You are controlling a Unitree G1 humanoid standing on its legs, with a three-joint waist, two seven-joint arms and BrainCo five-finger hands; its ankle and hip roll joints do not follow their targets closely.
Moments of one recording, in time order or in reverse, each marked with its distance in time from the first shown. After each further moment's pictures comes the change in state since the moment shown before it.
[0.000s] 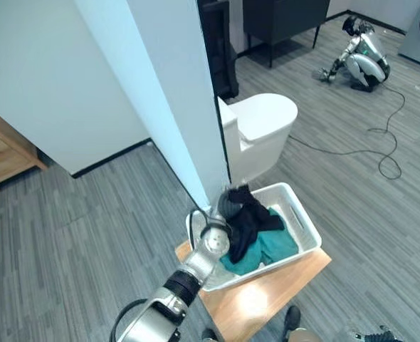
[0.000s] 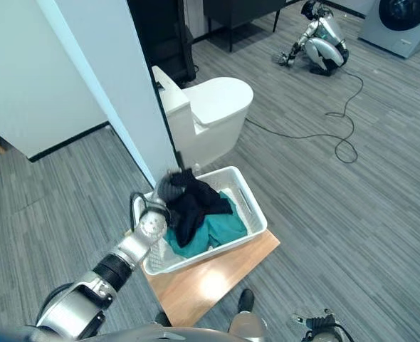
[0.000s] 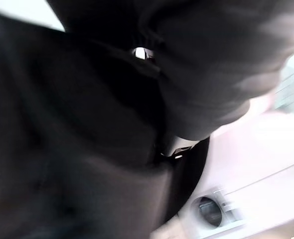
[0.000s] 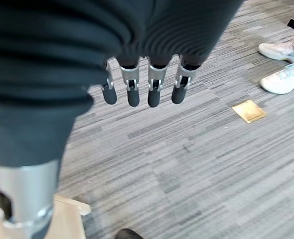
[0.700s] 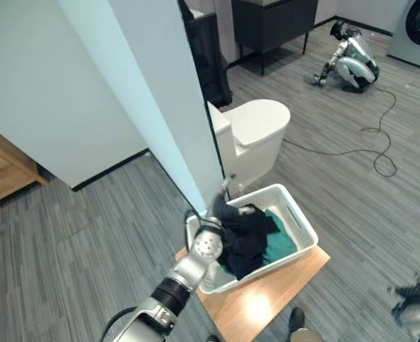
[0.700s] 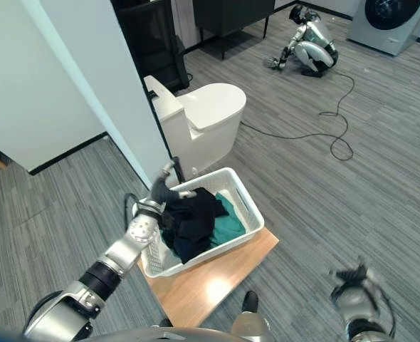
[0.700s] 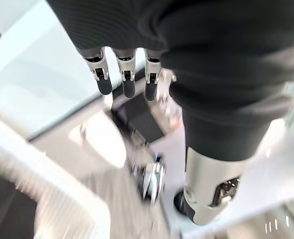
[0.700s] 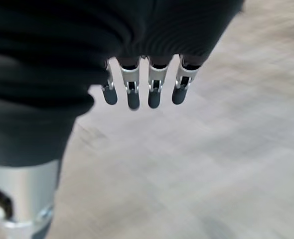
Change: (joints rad) left arm 0.048 0.124 0.145 -0.320 -0.145 -0.058 -0.027; right arm -0.086 -0.288 -0.082 -0.451 -0.083 0.033 -0.097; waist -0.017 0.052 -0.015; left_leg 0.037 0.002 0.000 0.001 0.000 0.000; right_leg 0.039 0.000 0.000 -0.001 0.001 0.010
